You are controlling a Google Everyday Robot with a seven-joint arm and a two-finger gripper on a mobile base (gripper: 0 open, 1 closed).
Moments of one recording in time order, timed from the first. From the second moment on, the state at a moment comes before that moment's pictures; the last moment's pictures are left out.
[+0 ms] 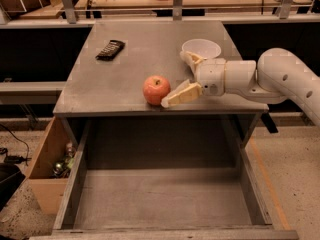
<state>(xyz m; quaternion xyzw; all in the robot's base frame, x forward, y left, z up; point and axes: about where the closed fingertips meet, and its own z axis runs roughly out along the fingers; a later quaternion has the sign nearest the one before) 0.624 -0.035 0.885 -0.50 0.59 0.32 0.54</state>
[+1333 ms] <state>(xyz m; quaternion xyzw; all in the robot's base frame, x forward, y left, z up) 0.583 0.032 0.835 -0.51 0.57 0.38 0.52</state>
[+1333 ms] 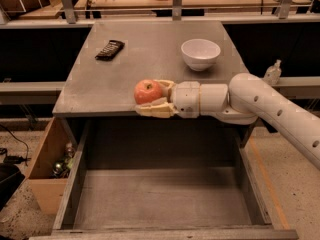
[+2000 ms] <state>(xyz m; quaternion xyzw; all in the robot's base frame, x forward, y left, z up) 0.582 0.036 0.836 -0.51 0.56 0.38 0.52</state>
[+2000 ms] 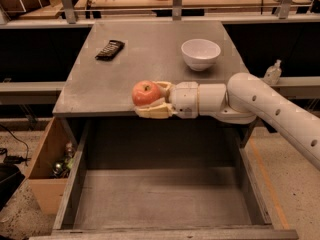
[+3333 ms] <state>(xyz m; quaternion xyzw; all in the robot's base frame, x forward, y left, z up) 0.486 0.022 0.809 -0.49 0.60 0.35 0.52</state>
